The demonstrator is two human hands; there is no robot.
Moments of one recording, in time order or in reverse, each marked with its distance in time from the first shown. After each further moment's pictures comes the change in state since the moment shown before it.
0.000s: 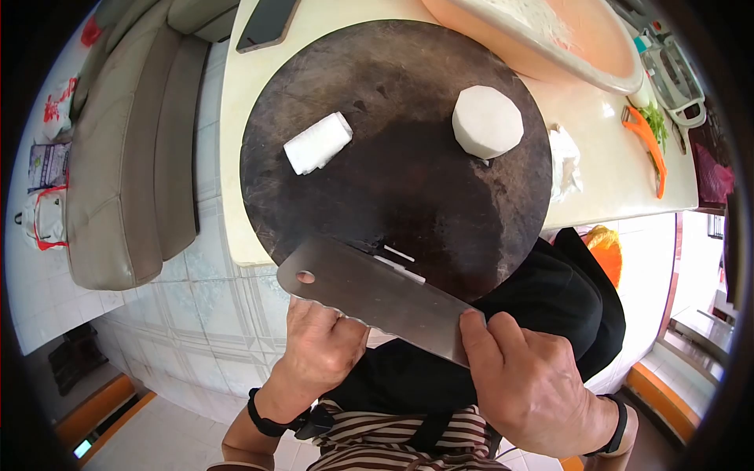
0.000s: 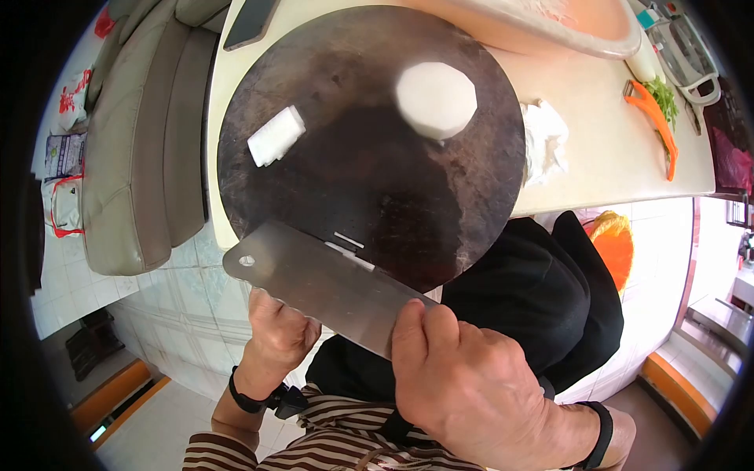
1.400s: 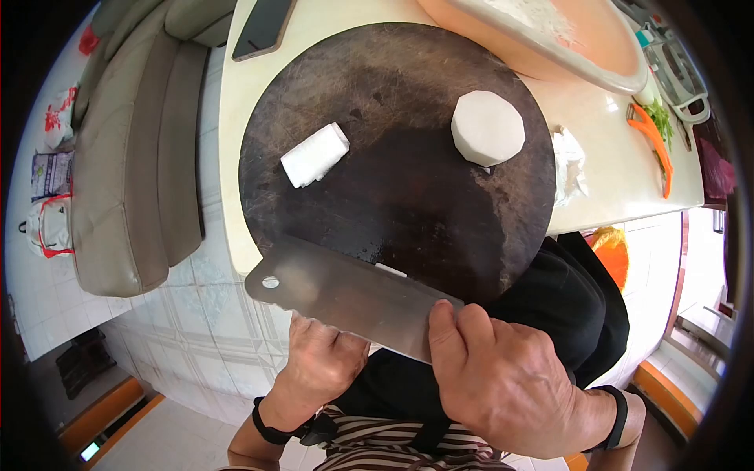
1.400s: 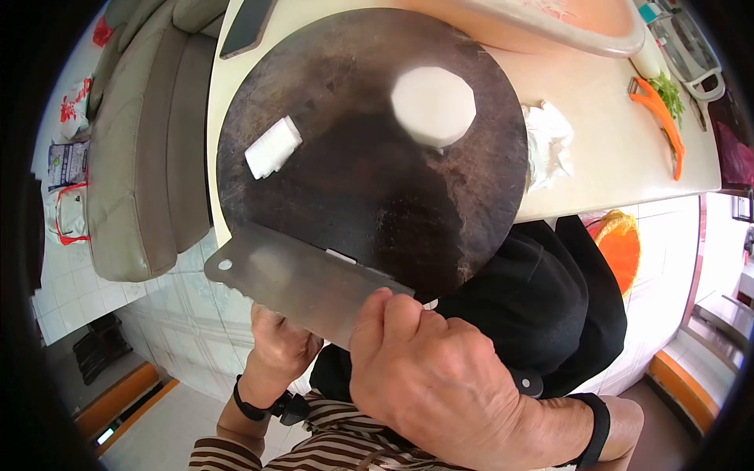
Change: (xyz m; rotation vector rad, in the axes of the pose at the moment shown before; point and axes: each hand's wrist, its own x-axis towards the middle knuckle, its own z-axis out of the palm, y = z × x) left_hand -0.005 0.000 -0.001 -0.028 -0.053 -0.037; right_hand 0.027 0.000 -0.001 -0.113 -0.021 -0.103
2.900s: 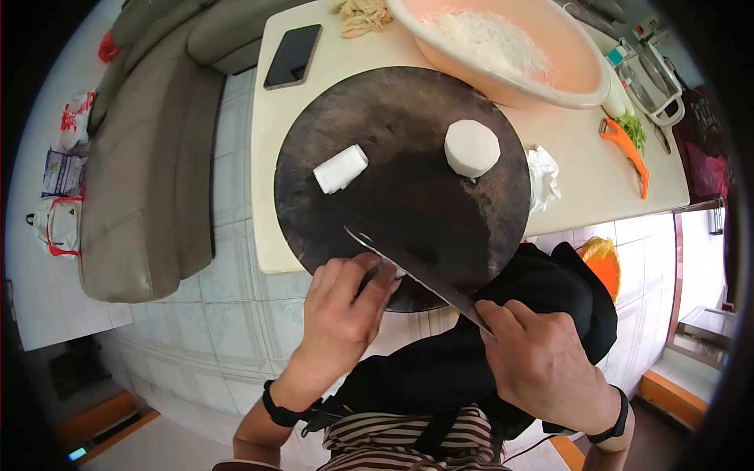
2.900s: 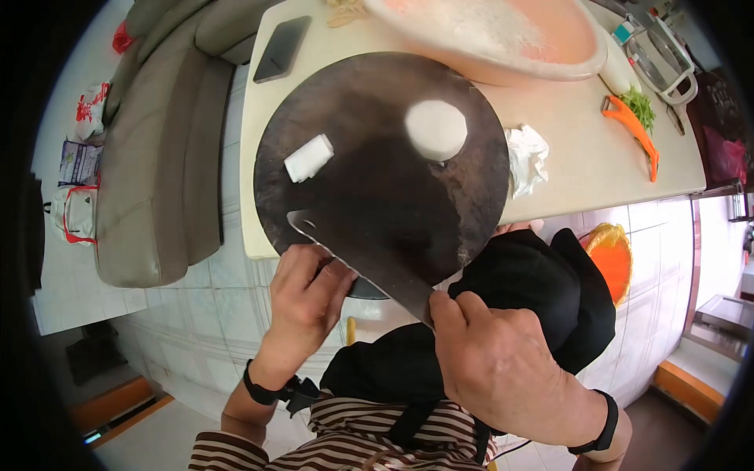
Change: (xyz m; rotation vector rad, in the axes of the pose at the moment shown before) left_hand 0.034 0.008 -0.010 0.117 0.103 0.035; right_hand -0.047 0.002 0.004 0.224 0.201 0.152
